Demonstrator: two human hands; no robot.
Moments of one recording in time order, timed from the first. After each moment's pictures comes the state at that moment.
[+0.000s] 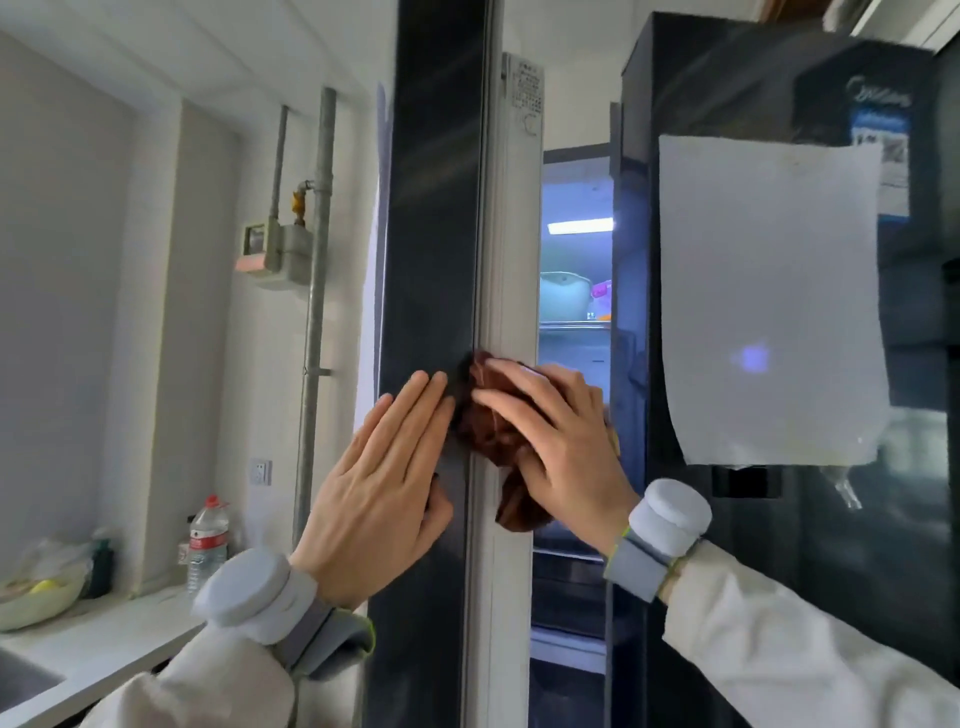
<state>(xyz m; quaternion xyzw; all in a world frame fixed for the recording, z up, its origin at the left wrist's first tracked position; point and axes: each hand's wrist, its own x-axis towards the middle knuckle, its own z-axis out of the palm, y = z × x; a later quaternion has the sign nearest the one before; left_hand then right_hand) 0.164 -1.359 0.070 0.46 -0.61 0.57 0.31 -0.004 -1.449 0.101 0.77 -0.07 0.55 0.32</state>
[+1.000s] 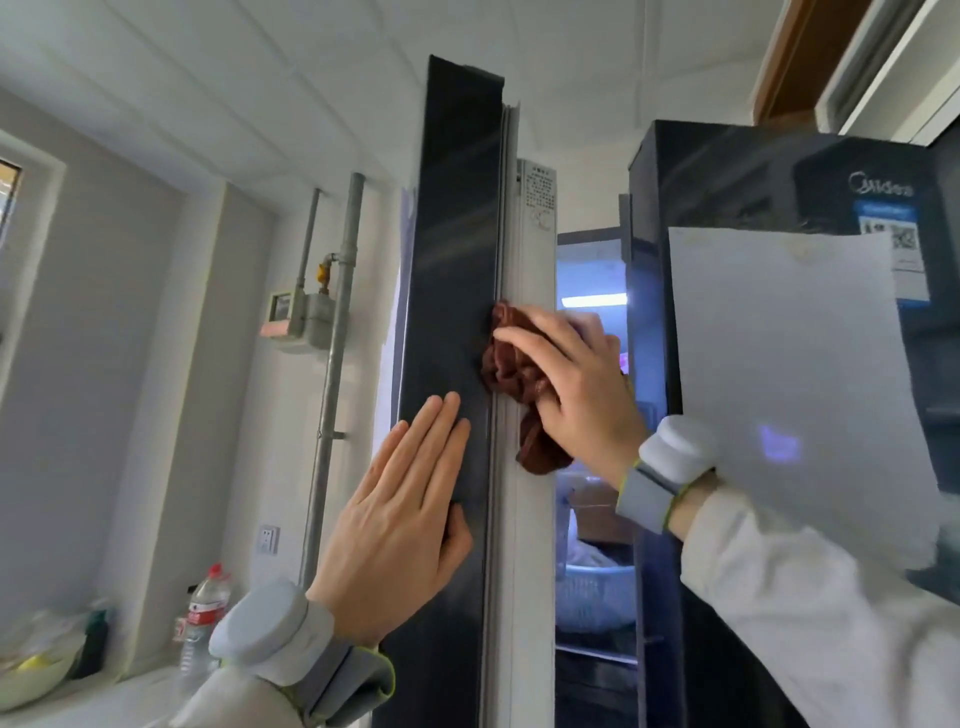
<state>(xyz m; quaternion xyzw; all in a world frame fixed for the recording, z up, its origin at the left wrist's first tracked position) 0.165 -1.369 0.110 0.47 -0.59 0.58 0.33 0.007 -1.460 0.210 0.72 -0.06 0.59 0.36</state>
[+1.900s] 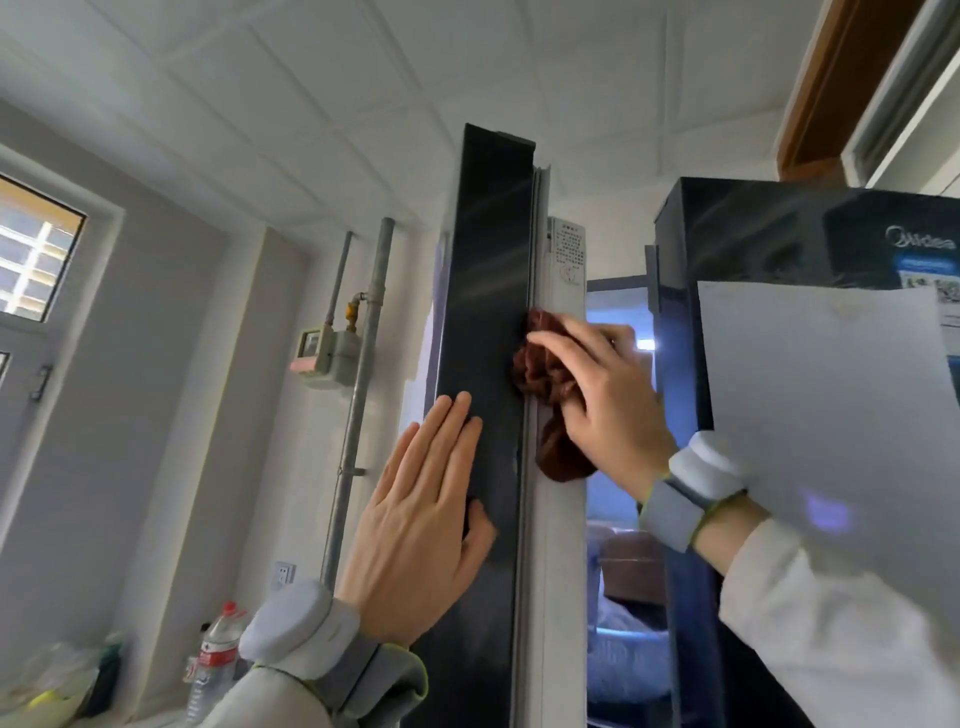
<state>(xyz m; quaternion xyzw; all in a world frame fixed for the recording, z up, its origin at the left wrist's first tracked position) 0.163 -1.365 0.147 0.48 -0.56 0.55 0.40 0.011 -1.459 0.245 0.70 -0.08 0.62 0.34</state>
